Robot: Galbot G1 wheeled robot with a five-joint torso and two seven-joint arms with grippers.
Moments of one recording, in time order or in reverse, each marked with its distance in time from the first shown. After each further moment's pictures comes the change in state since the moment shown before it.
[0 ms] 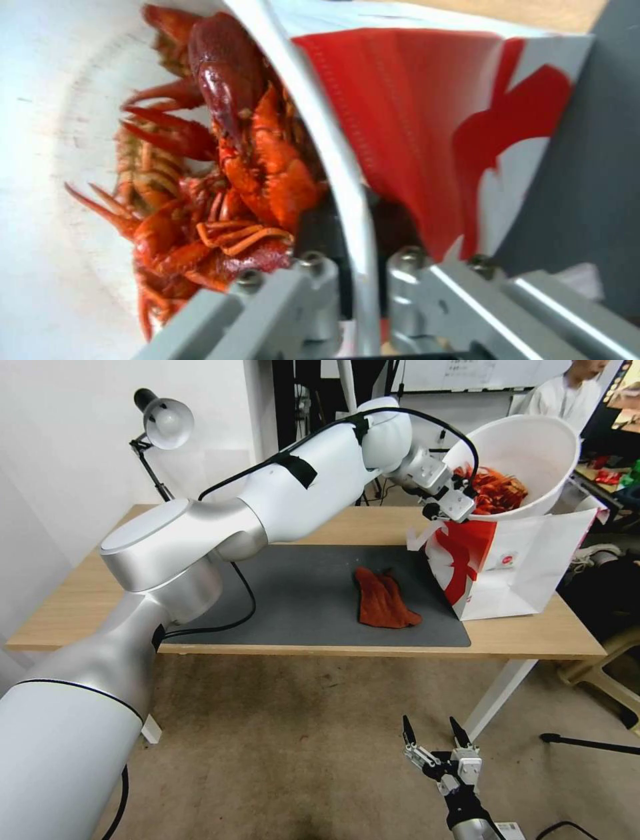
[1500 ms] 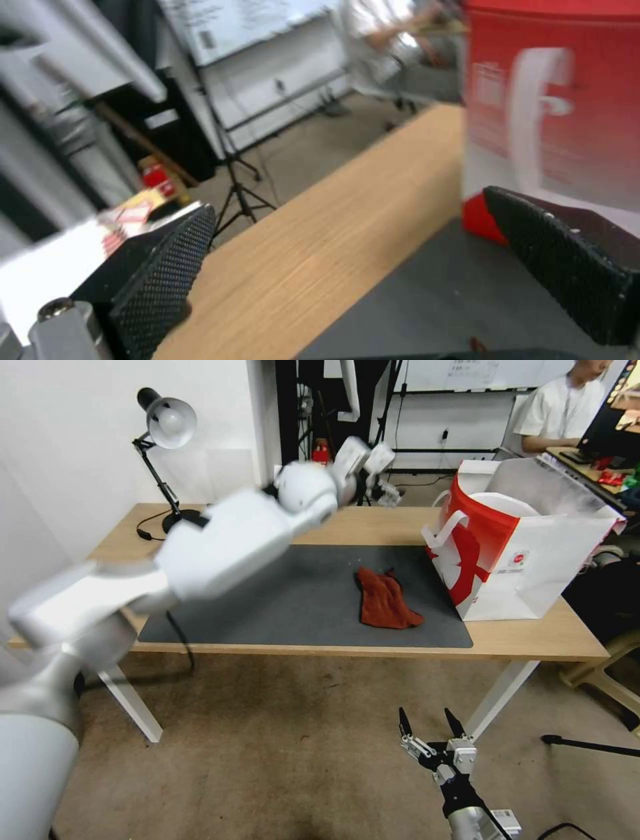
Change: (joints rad) left arm 0.443 0.419 -0.180 -0.552 -1.028 0.754 -1.144; right arm 0.074 -0.027 -0.048 -0.005 0.029 -0.012 0.001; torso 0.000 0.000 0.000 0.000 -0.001
